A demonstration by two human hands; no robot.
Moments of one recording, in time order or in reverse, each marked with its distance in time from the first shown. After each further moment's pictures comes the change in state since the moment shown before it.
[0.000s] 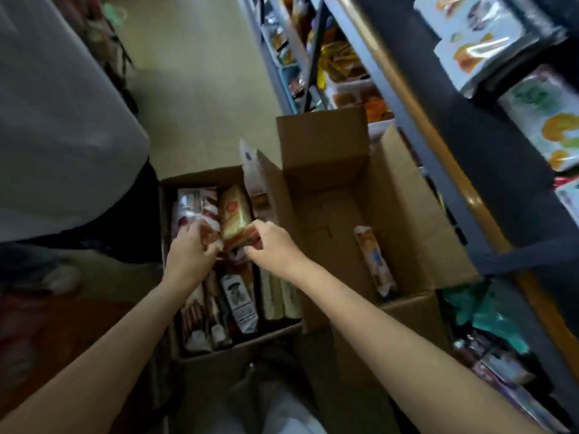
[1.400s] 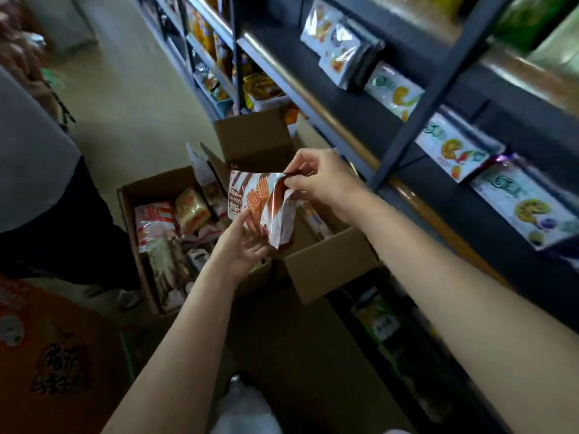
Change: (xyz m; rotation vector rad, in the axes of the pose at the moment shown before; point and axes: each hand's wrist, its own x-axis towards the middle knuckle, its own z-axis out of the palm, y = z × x) left_hand -0.217 0.091 0.022 -1.390 -0.587 -0.478; right_hand -0.266 0.002 -0.052 0.227 0.560 -0.113
